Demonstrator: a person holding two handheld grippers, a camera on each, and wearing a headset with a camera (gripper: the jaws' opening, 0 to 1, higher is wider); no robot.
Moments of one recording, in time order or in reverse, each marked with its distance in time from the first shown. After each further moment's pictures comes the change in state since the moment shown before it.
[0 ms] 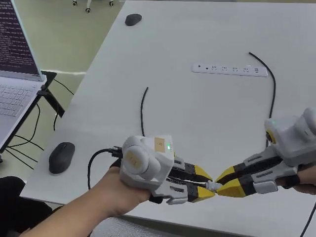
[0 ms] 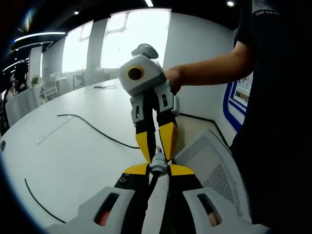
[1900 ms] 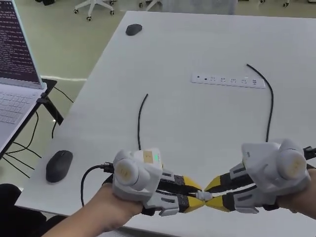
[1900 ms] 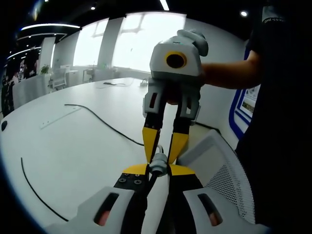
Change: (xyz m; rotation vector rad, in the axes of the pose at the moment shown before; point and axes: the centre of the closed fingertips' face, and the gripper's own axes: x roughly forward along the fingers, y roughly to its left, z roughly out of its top) left arm -0.006 0.014 -0.016 -0.097 -0.040 0.048; right arm 0.017 -0.026 -0.012 -0.260 0.215 -0.214
